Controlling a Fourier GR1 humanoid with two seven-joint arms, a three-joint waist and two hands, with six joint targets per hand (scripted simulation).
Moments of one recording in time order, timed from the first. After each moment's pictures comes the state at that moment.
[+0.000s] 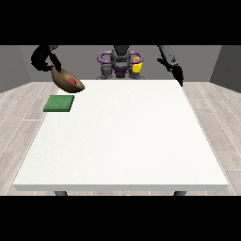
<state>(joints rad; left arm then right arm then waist) -0.31 0.18 0.20 -0.83 -0.19 -0.03 -0.62 -0.57 -0.79 0.17 -0.87 0.32 0.11 0.25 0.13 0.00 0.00</state>
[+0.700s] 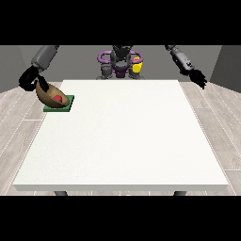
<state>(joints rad) -0.36 0.40 0.39 -0.86 0.00 -0.20 -0.81 -0.54 -0.84 -0.08 -0.67 0.30 -0.12 -0.05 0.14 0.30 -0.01</state>
